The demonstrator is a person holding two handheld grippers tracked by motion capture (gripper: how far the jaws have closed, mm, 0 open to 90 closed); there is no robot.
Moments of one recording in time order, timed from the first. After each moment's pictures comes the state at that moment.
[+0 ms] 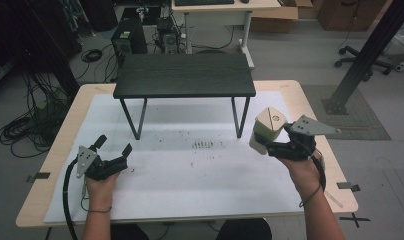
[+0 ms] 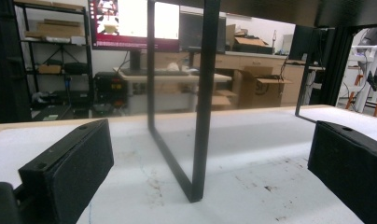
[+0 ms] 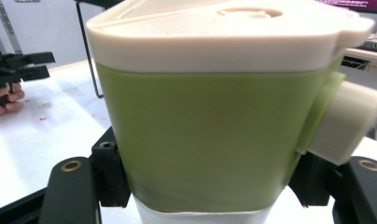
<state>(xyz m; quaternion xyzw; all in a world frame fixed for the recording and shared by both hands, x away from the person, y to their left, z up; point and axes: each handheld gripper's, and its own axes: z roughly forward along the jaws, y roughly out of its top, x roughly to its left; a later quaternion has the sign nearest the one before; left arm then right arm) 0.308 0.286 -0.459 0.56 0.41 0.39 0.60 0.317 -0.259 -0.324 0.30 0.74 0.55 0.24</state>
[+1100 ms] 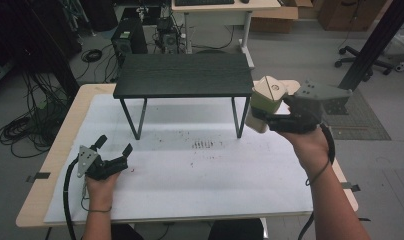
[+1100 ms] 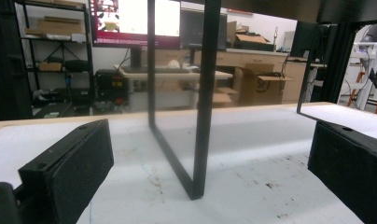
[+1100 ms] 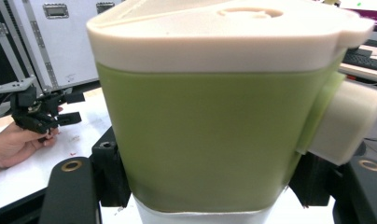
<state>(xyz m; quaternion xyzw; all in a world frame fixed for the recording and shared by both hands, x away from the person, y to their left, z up) 0.309 0.285 -0.460 0.57 0.42 0.39 0.60 0.334 -0.240 -0.238 0.27 0.75 0.57 0.21</state>
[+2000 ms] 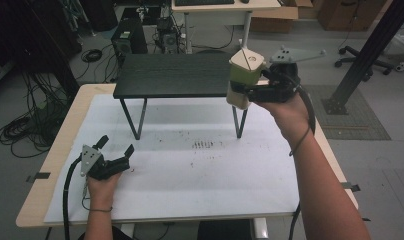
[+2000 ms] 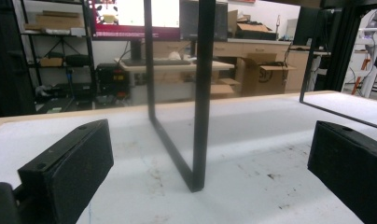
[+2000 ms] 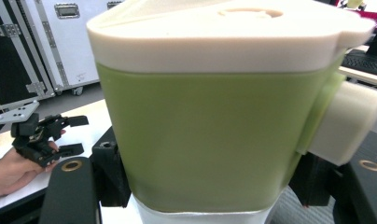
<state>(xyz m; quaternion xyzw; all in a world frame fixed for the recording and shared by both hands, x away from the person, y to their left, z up) 0.311 0.281 -0.460 0.58 0.42 0.39 0.58 0.384 -0.194 -0.198 0.25 0.76 0.56 0.19</state>
